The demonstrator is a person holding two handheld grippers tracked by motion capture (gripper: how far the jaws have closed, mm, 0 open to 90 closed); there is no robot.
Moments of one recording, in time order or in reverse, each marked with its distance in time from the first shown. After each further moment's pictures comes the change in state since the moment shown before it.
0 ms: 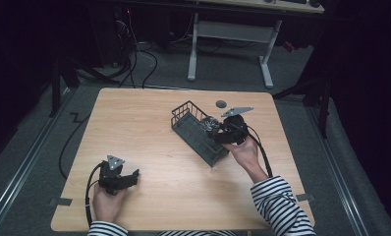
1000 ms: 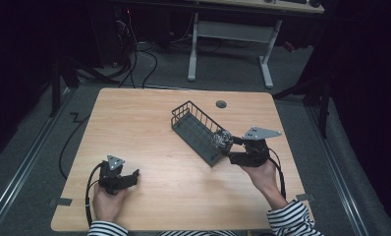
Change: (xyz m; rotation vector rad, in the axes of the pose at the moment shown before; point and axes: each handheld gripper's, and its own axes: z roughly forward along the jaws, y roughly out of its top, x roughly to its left) left arm 0.000 0.000 0.000 0.000 0.001 0.000; right arm 0.022 -0.051 -0.071 -0.162 0.039 -0.036
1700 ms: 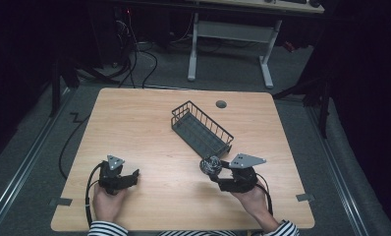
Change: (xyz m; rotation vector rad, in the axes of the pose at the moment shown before) left arm 0.000 0.000 0.000 0.000 0.000 0.000; right arm 0.047 -0.054 0.016 0.041 0.066 -0.049
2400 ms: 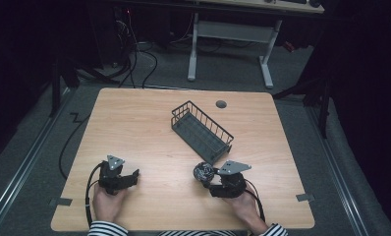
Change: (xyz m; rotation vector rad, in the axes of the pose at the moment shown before) left arm 0.000 0.000 0.000 0.000 0.000 0.000; right arm 0.013 -0.024 0.037 0.062 -0.004 0.001
